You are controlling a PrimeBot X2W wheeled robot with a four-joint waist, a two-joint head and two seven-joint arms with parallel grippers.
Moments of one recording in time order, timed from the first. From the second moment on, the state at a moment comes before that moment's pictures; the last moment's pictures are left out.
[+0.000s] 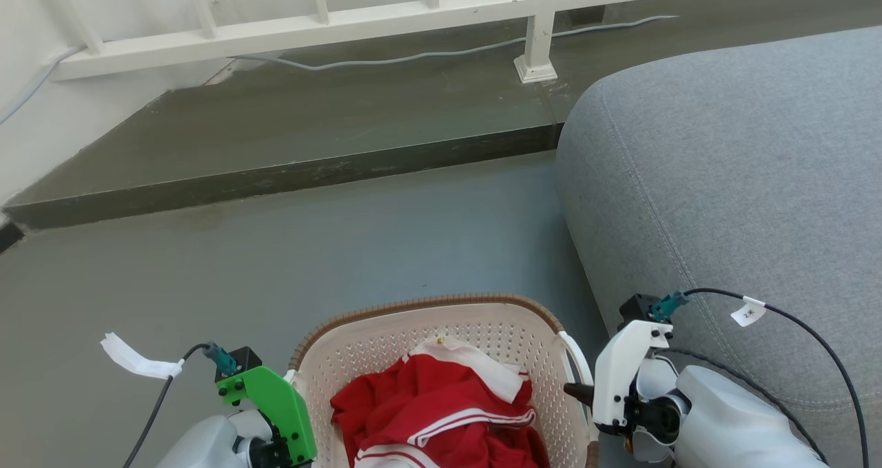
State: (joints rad) left arm -0.53 0.01 -0.62 1.24 -0.98 -0.07 0.45; right arm -0.50 -0.09 0.88 1.09 1.11 0.13 0.34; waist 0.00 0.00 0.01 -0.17
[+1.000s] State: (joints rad) left arm -0.53 0.01 -0.65 1.22 -1.00 -0.07 0.44; right arm -0.50 -0.09 0.88 1.09 1.13 0.13 0.30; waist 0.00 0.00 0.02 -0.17
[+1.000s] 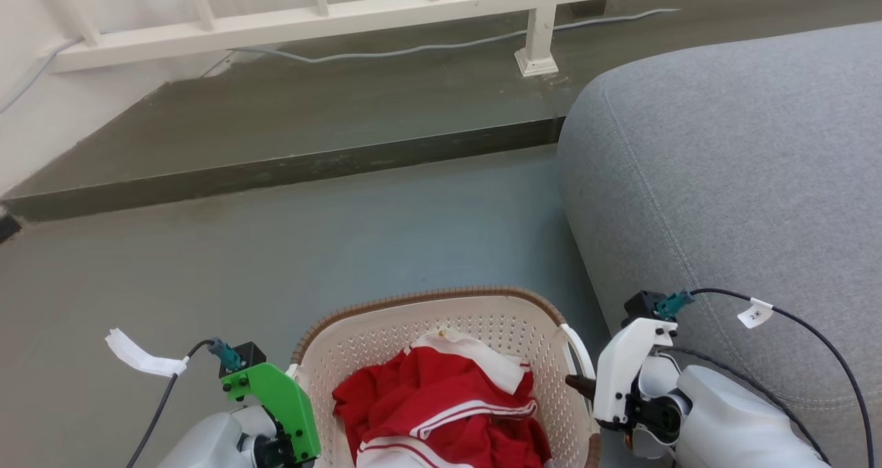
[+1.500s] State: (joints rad) left arm -0.56 0.01 -0.68 1.18 -0.97 -0.03 0.32; right arm -0.54 -0.11 0.91 1.05 1.10 0.13 0.19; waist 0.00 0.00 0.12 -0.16
